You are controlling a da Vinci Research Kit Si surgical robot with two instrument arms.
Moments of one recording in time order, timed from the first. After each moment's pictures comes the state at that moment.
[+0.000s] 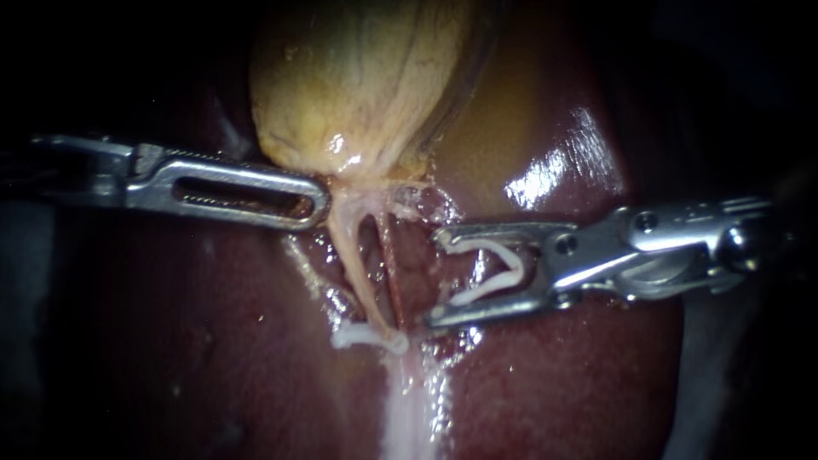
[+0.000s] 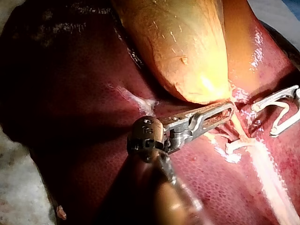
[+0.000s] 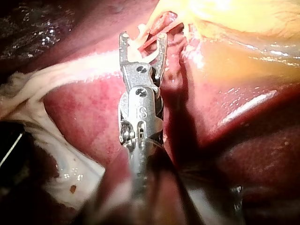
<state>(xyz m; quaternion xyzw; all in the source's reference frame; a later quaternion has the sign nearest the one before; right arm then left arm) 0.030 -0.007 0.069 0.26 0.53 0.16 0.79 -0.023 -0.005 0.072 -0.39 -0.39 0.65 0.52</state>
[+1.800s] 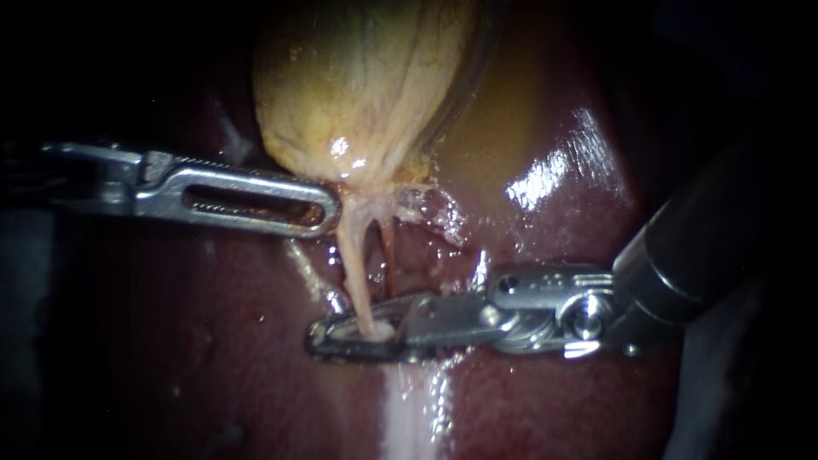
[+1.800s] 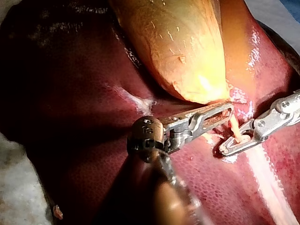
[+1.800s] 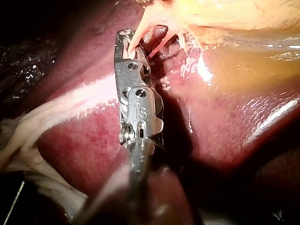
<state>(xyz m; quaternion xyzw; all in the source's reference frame) 0.036 -0.011 0.076 0.33 0.50 0.21 0.77 -0.024 -0.005 0.072 -0.39 -0.39 0.64 0.53</state>
